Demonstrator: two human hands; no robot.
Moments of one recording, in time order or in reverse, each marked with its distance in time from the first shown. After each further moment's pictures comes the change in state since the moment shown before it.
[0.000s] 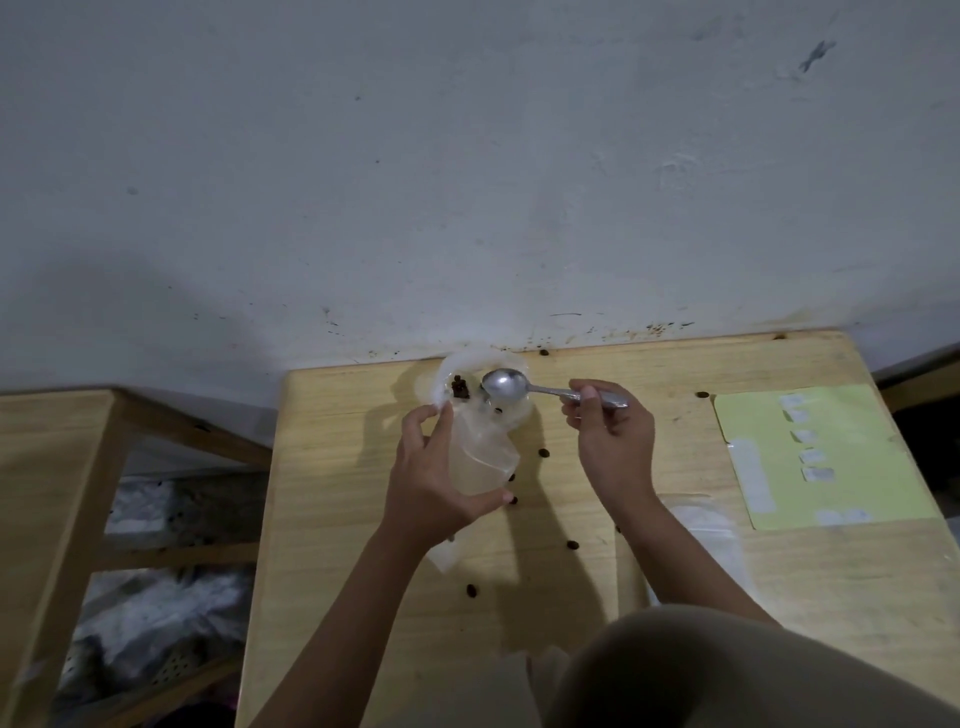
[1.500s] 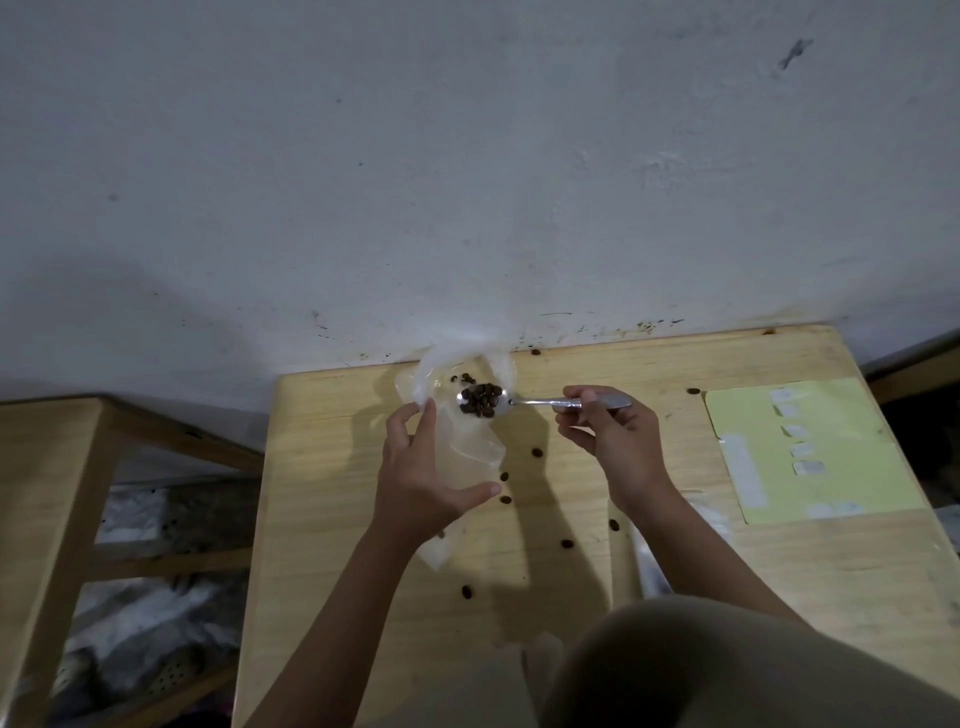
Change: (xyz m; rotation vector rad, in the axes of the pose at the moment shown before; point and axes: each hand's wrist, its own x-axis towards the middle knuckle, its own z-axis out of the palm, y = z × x) left_hand 0.003 -0.004 0.000 -0.061 0.030 -0.022; right_hand 0.005 -0.008 -0.021 0.268 -0.169 0.256
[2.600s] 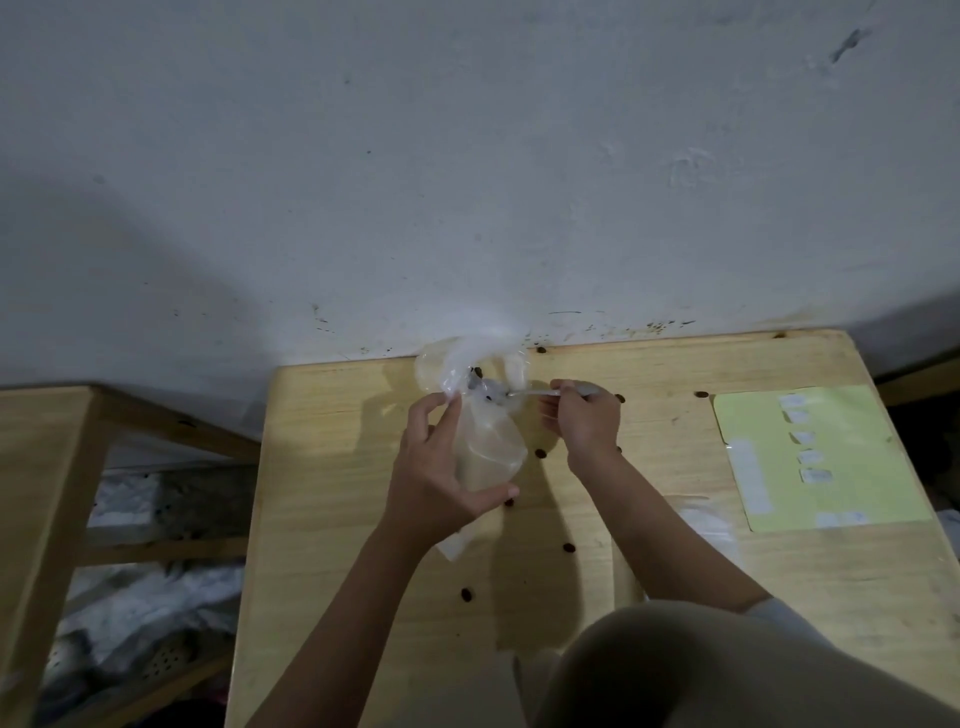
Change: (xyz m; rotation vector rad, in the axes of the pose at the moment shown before) left_hand 0.005 0.010 0.002 0.024 0.036 0.175; right_hand 0.059 0.036 0.039 -0.187 0.322 0.270
